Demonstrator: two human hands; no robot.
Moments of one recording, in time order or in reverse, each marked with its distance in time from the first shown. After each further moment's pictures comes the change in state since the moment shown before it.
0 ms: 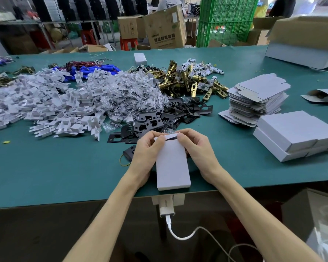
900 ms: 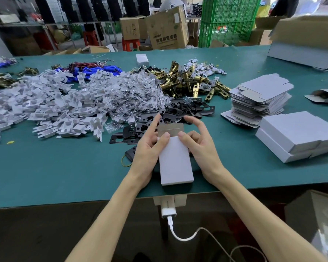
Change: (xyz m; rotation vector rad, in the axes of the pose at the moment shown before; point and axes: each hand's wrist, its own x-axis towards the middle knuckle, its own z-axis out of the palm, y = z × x) left_hand 0.003 -0.002 -0.003 -0.031 -0.083 0.095; right_hand 0.004 0.006 -0.002 0.081 0.019 -0.057
